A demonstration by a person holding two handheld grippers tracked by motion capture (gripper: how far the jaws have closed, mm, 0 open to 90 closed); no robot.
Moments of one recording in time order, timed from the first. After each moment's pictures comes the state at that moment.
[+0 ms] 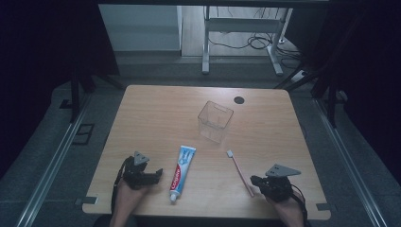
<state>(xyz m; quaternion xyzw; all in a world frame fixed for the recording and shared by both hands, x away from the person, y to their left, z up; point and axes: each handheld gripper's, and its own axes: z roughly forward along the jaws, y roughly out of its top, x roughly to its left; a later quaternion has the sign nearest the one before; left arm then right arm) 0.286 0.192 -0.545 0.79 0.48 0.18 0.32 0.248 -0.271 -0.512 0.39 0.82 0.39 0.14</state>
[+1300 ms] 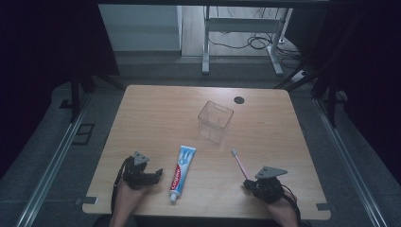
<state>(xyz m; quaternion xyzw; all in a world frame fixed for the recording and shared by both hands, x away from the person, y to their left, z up) 0.286 0.192 -0.545 0.79 0.48 0.18 0.32 0.253 -0.254 -0.529 0.37 0.85 0.35 0.12</state>
